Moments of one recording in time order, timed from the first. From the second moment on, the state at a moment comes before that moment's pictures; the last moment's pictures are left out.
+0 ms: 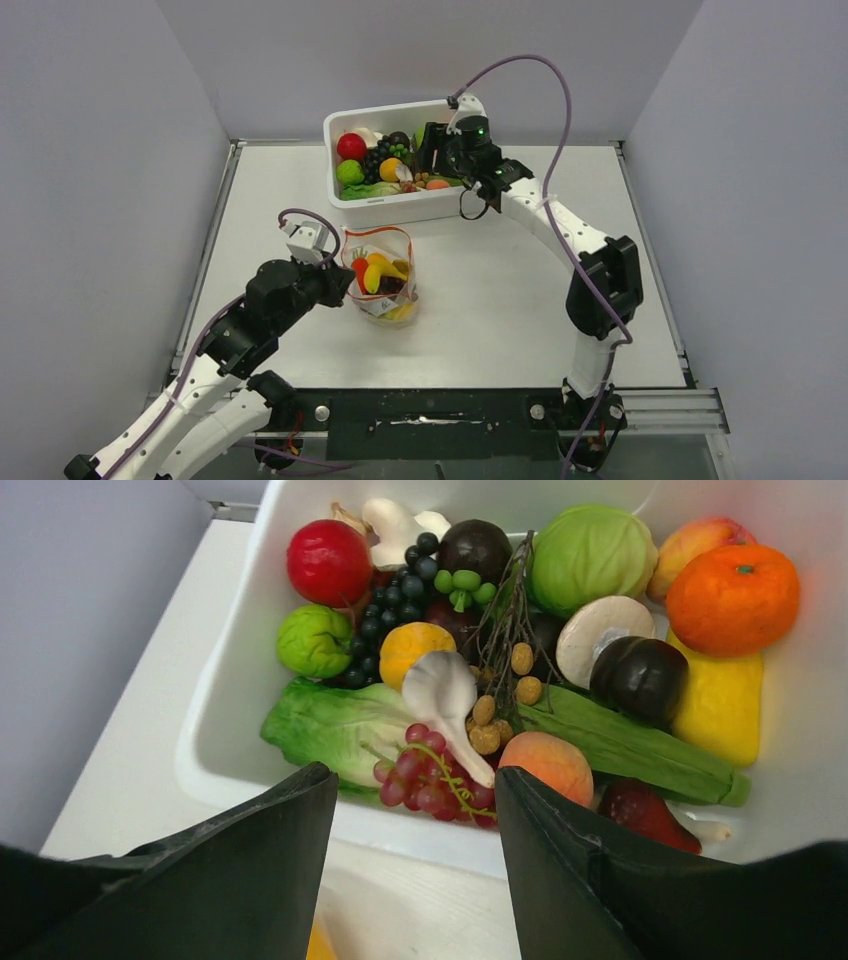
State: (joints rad) left arm -0.65 0.62 0.69 -0.40 -0.10 -0.40; right arm 0.54 1.82 1.65 -0.19 0.04 0.36
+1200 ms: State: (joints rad) left arm -0.57 0.60 0.64 -0.35 0.06 -0.38; right arm 0.52 2.35 2.04 -0.16 -0.12 0.43
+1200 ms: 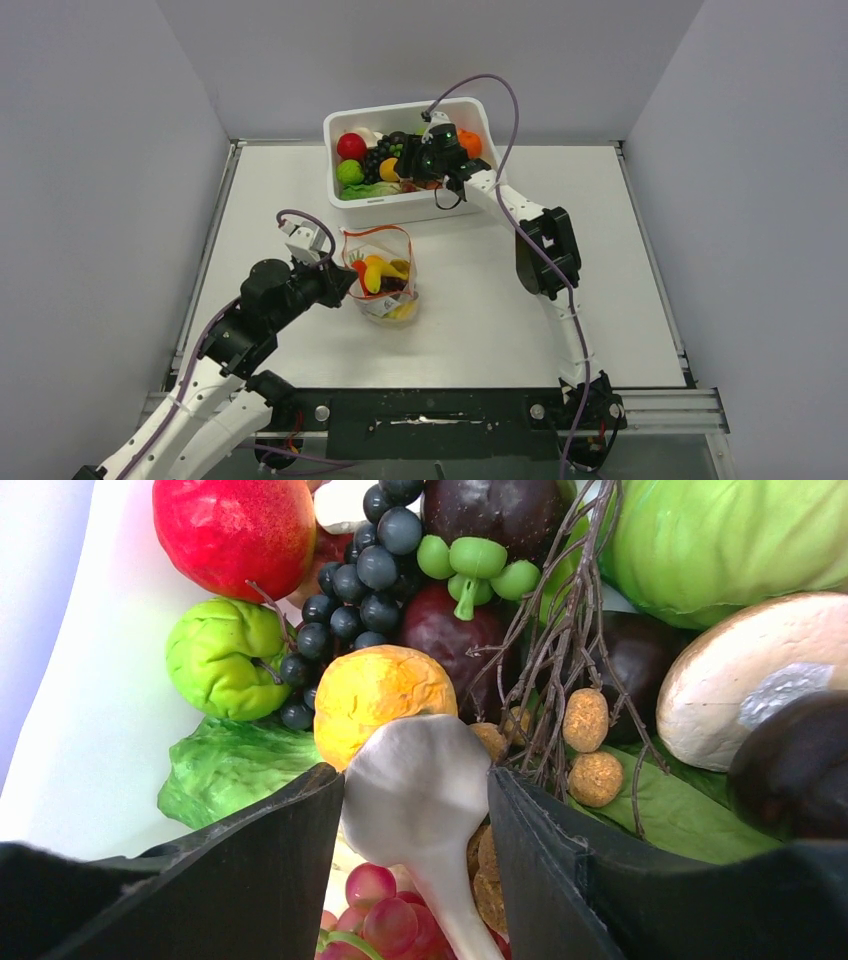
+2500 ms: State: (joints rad) left arm -0.54 0.59 0.64 -0.35 0.08 -0.38; right arm 0.46 2.21 1.93 -0.16 -0.12 0.46
